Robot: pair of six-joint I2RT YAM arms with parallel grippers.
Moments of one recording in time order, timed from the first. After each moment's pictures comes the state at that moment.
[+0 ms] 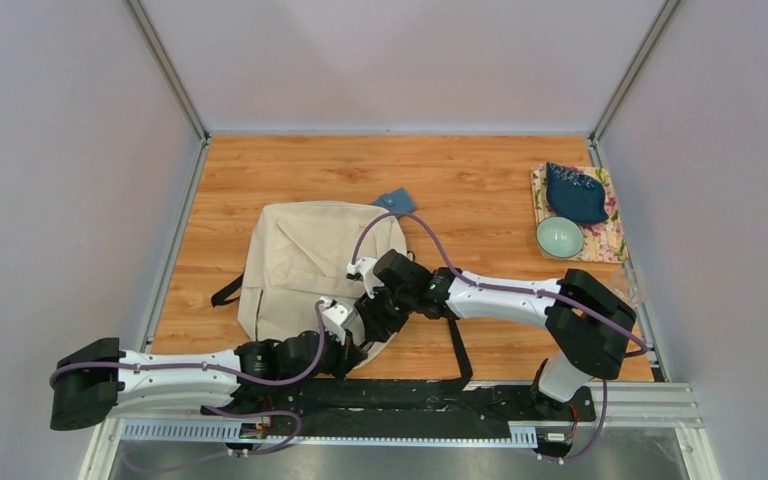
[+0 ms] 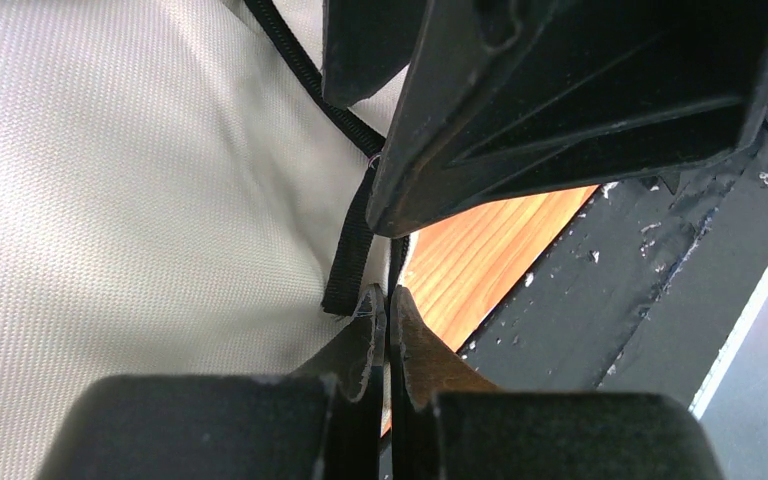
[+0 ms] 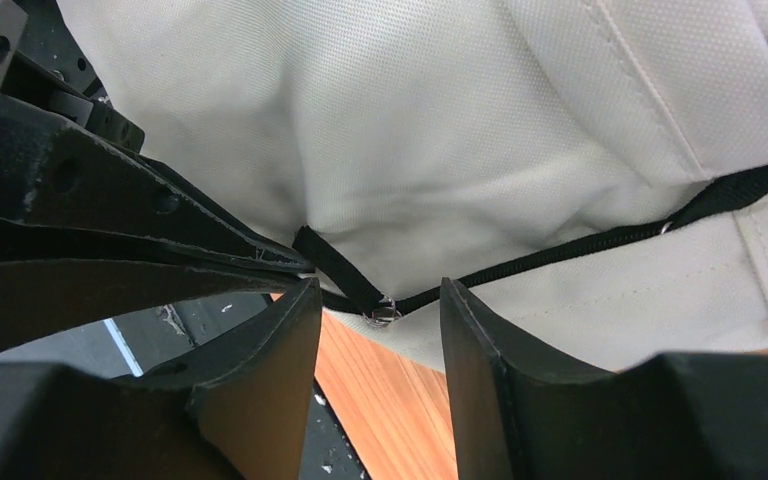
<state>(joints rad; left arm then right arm) -1.30 0.77 0.09 0.16 -0.25 -0.60 1.05 1.61 0.95 -0.24 -0.30 0.24</state>
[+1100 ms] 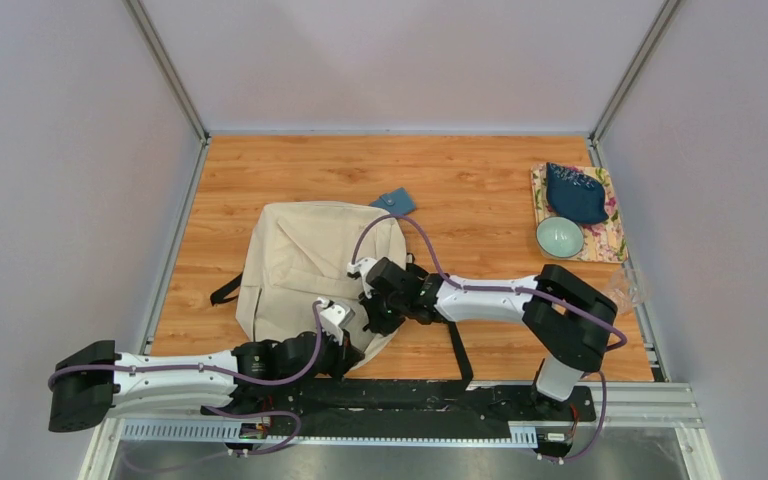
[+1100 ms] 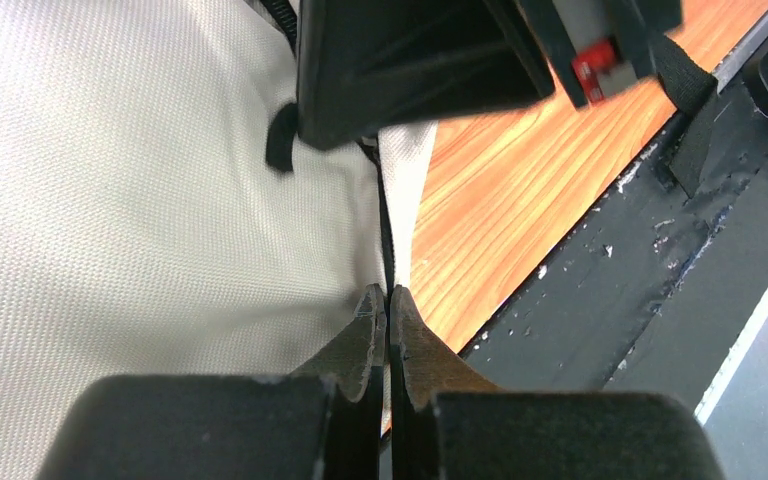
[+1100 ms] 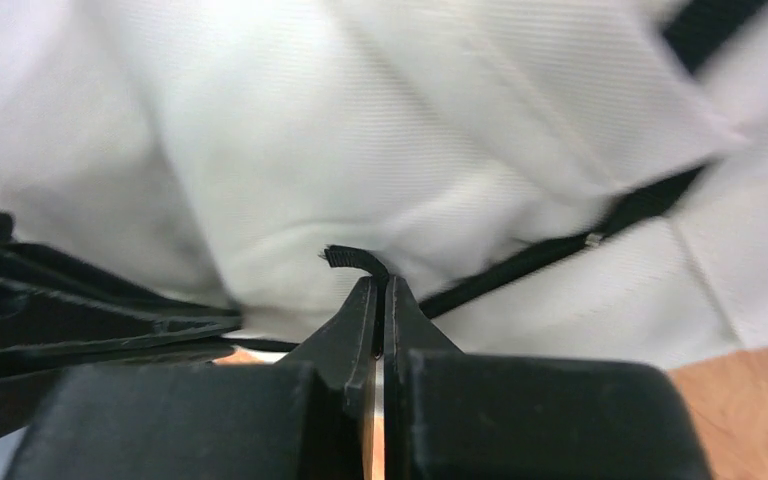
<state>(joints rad) -1.30 0.72 0.08 0.09 -0.27 -0.62 1.08 1.71 0.95 -0.17 -0.13 0.31</state>
